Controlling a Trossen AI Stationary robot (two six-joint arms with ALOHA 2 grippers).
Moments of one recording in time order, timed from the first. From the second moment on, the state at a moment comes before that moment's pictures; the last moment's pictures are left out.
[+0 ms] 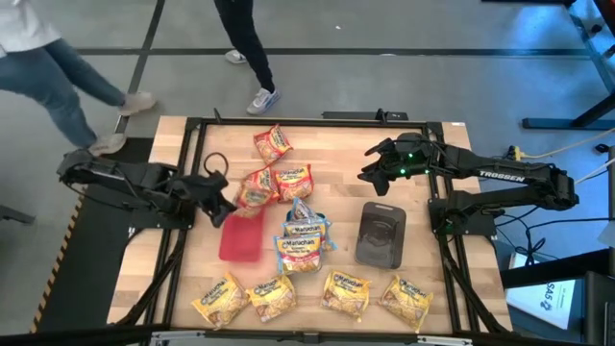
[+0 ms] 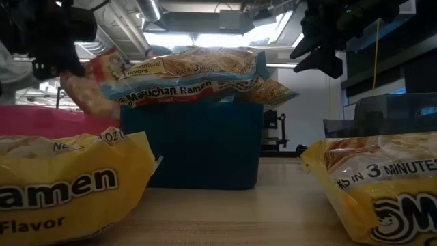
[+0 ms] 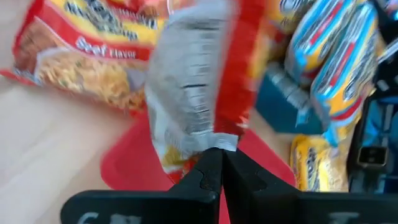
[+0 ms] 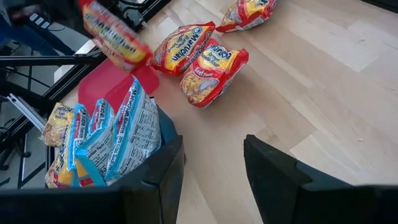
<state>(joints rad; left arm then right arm) -0.19 0.66 0.59 -0.74 -0.11 -0.91 -0.29 0.99 0.77 -0.37 -0.16 0.52</state>
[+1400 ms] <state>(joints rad) -0.25 0.81 0.59 -0.90 -0.01 -1.31 -0.29 0.99 0.77 -0.37 -0.24 0.49</state>
